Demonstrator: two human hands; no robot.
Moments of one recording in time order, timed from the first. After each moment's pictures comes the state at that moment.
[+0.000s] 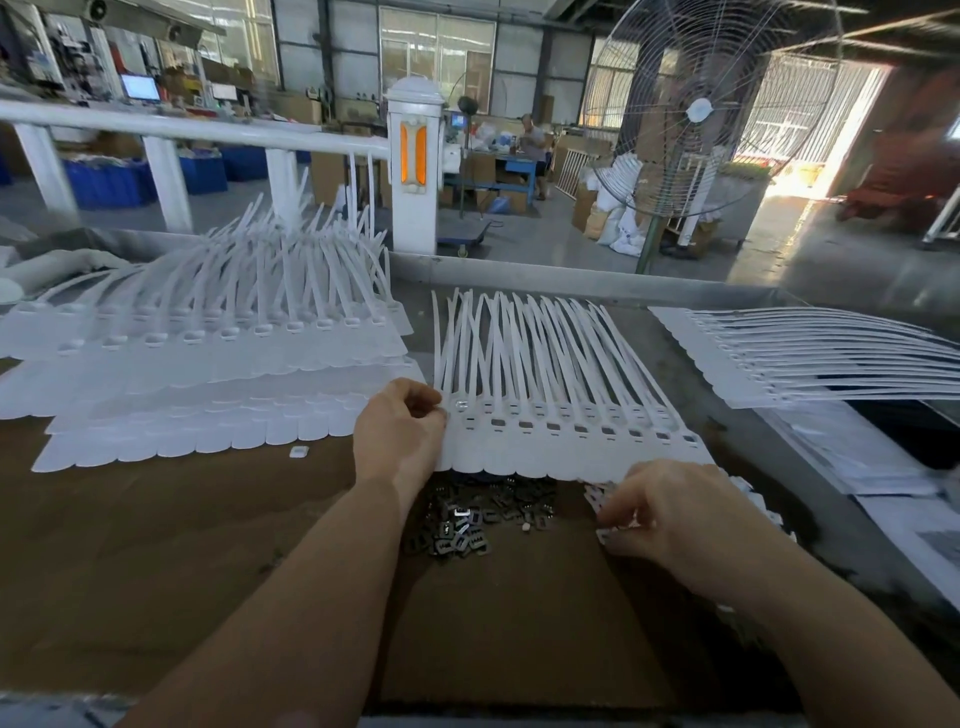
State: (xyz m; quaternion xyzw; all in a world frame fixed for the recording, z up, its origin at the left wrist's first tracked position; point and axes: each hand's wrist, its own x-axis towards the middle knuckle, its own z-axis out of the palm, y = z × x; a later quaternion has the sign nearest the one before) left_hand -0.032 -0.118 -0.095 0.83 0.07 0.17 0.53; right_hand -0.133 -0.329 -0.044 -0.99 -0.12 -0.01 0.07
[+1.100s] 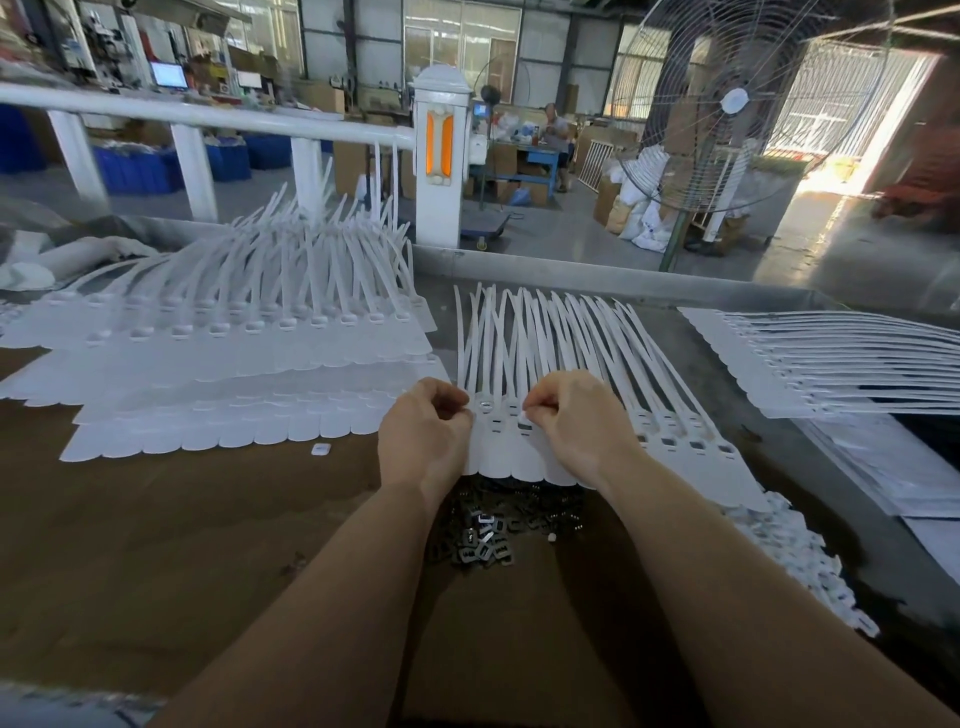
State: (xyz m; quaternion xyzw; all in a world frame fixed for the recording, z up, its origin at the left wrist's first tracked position) left_hand -0.032 -0.119 -0.097 0.83 0.07 0.17 0.53; right_hand -0.036 -0.260 -0.057 -0.96 -0.06 -0.12 0.26
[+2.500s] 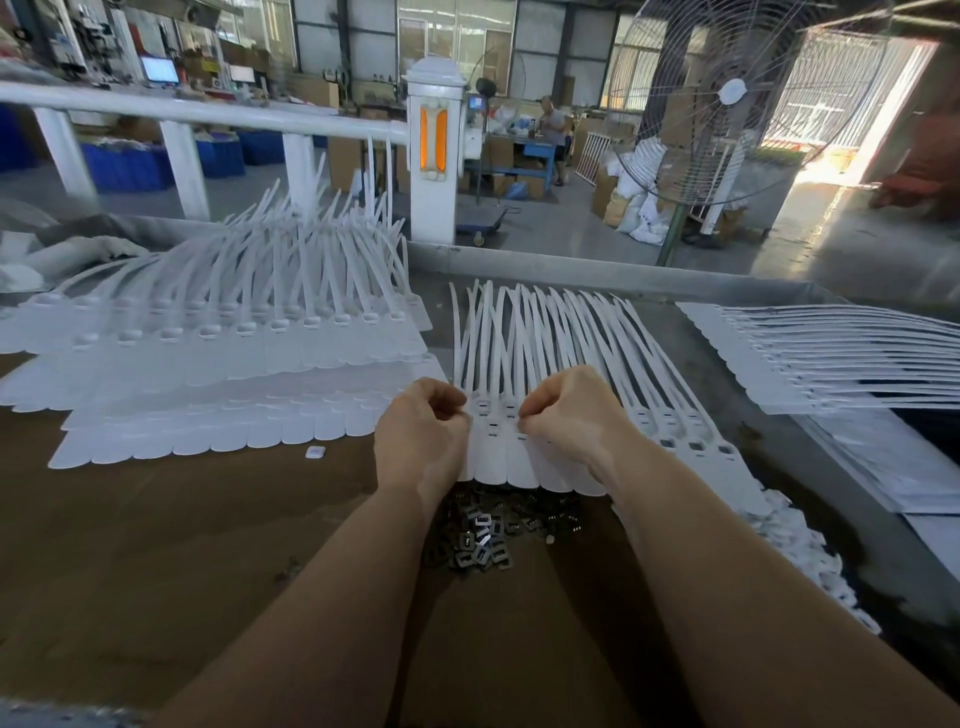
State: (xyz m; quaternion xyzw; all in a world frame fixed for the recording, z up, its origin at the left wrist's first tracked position) left_hand -0.031 -0.121 -0.095 0.83 0.07 0.17 0.52; right_hand -0.031 -0.258 -0.050 -0.93 0.01 -0.03 0.37
